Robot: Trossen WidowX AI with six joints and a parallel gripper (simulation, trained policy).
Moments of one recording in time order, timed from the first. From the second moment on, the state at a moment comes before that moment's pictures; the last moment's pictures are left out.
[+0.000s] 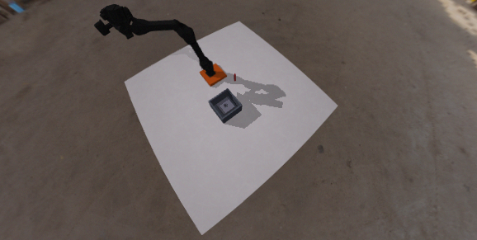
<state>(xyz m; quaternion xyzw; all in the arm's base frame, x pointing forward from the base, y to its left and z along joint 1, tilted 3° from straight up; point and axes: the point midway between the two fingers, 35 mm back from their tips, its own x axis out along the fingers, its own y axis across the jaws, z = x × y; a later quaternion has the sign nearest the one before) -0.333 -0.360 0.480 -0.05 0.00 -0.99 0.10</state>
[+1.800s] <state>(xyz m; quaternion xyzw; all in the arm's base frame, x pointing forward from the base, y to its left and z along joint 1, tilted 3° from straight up) 0.239 -0.249 0.307 0.14 0.30 -0.54 0.77</state>
